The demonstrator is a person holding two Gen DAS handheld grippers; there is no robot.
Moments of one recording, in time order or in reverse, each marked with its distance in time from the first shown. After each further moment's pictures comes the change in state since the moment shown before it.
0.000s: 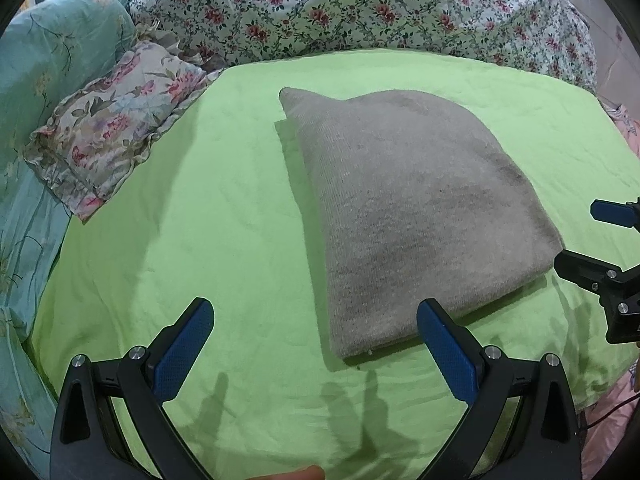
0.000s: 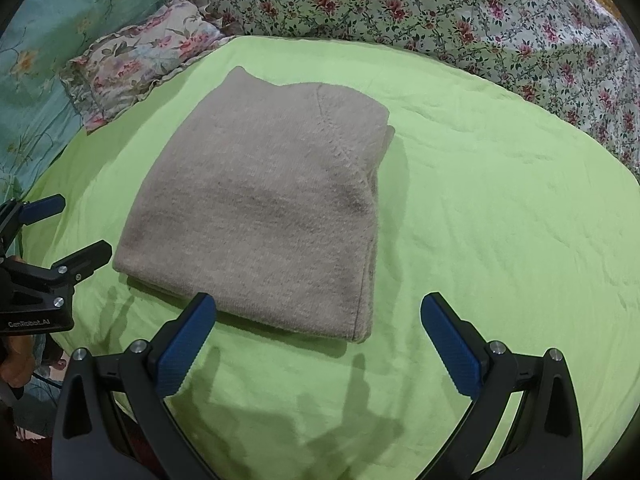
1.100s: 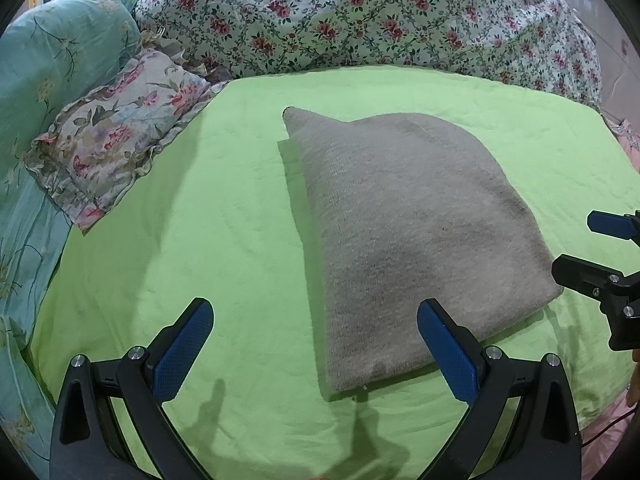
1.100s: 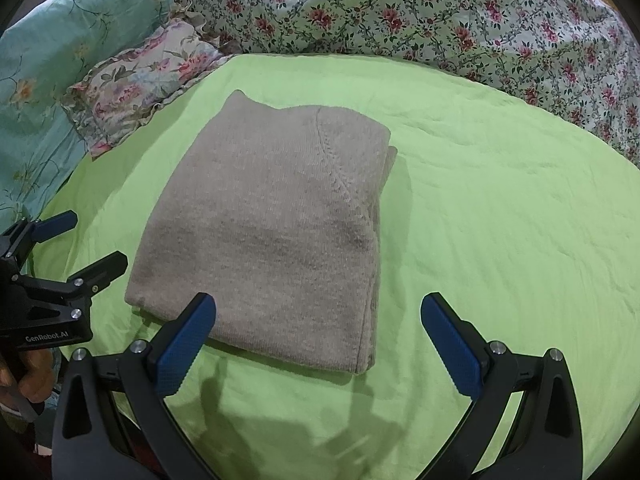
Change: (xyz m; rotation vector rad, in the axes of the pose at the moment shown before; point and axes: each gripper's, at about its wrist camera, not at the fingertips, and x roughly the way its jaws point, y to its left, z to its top) left arm 0.001 0.000 0.017 -0.031 -0.035 -0.001; right arm -0.003 -0.001 0.022 0.047 -0.032 0.040
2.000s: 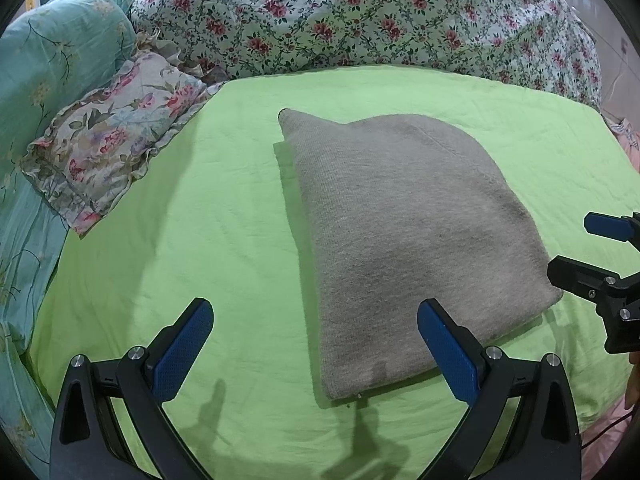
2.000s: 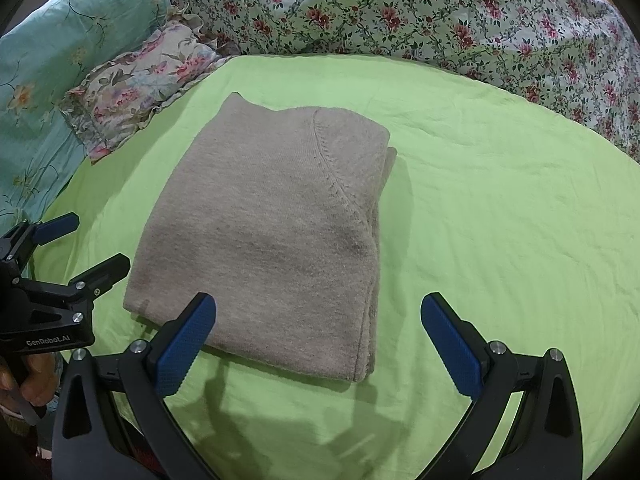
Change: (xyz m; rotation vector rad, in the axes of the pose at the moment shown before) left arm 0.003 -0.004 0.006 0.006 0.003 -0.004; right arm 0.004 -0.001 0.003 0.014 -0.001 0.004
